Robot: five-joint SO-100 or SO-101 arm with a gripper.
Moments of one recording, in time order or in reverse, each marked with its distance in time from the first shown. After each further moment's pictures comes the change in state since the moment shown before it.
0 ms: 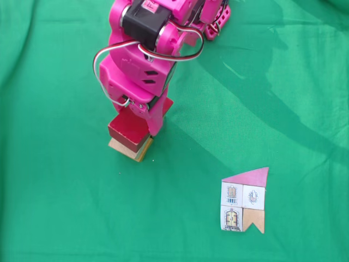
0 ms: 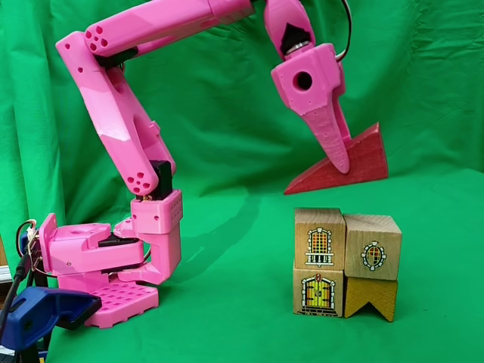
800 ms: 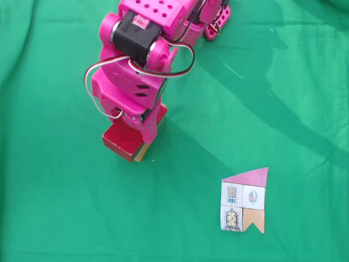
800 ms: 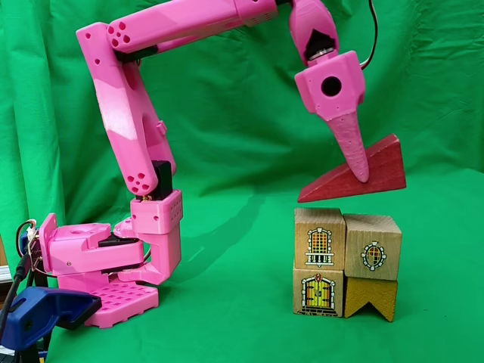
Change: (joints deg) arm 0.1 -7.3 -7.2 0.0 -1.1
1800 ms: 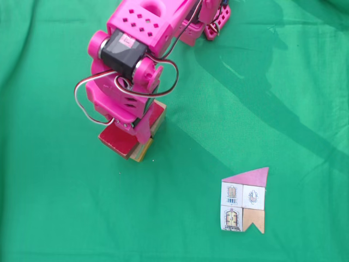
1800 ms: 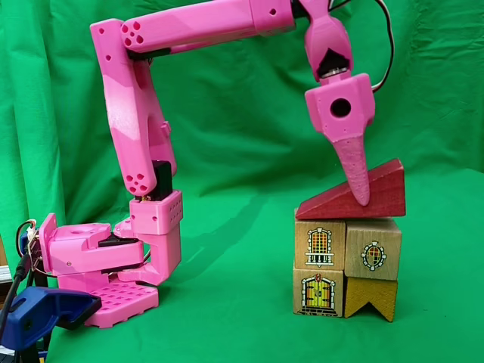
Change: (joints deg) arm 1.9 -6.0 -0.4 0.0 0.0
